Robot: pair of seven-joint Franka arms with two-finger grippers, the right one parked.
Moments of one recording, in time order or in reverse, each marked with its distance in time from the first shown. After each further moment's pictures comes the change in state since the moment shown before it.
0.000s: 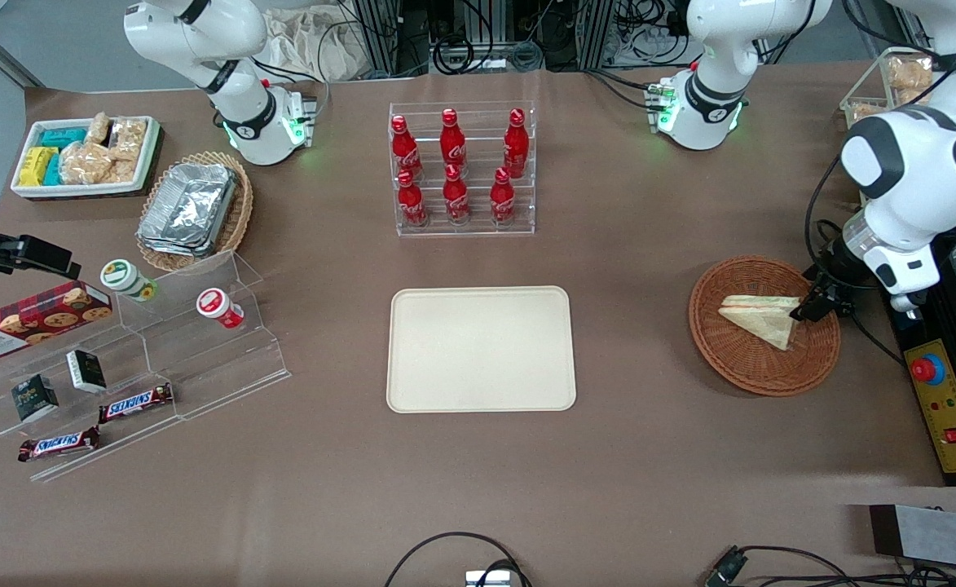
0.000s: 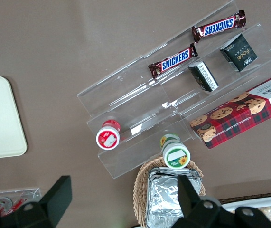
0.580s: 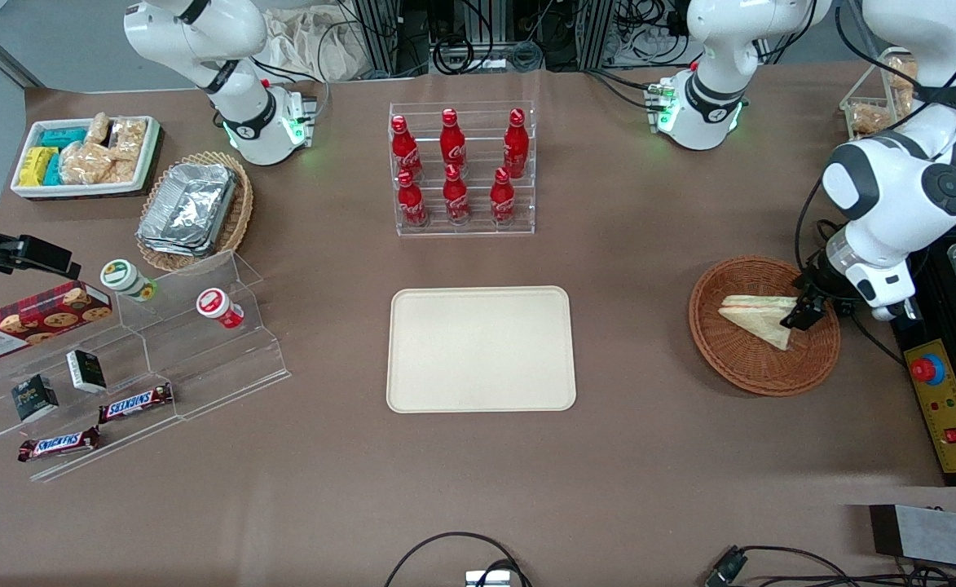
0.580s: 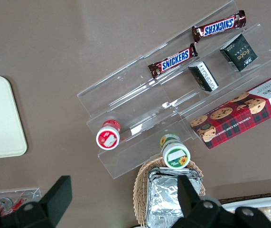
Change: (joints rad) arm 0.009 0.103 0.000 -0.018 -0.001 0.108 0.000
